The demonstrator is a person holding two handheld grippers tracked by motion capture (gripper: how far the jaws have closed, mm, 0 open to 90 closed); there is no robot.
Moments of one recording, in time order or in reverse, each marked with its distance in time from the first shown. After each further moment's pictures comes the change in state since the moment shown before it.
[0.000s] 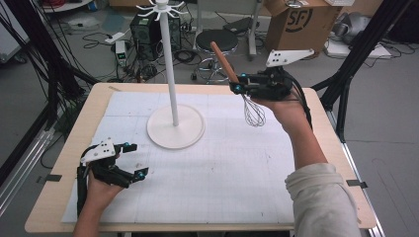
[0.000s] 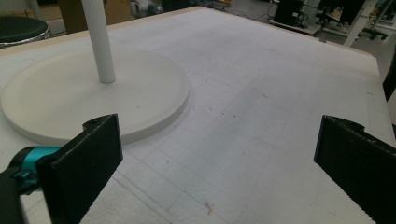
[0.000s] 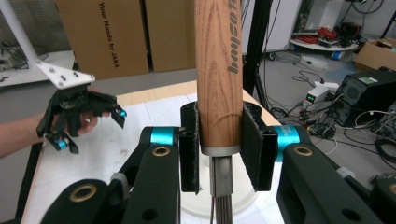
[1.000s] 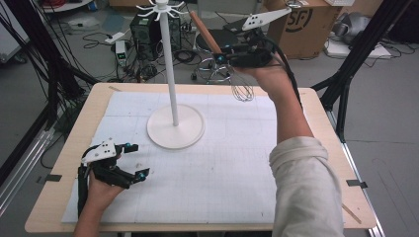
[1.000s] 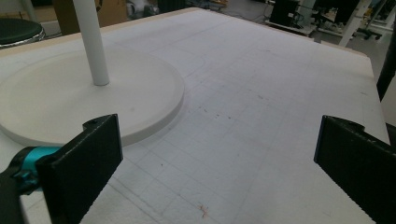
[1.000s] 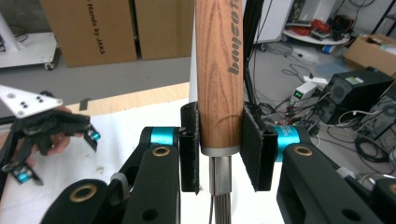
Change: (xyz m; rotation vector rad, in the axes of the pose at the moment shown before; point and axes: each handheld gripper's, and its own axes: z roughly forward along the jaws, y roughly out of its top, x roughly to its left) left arm -0.002 0.001 0.001 -0.001 -0.016 0.008; right arm -0.022 0.071 0.039 0.080 -0.040 -0.043
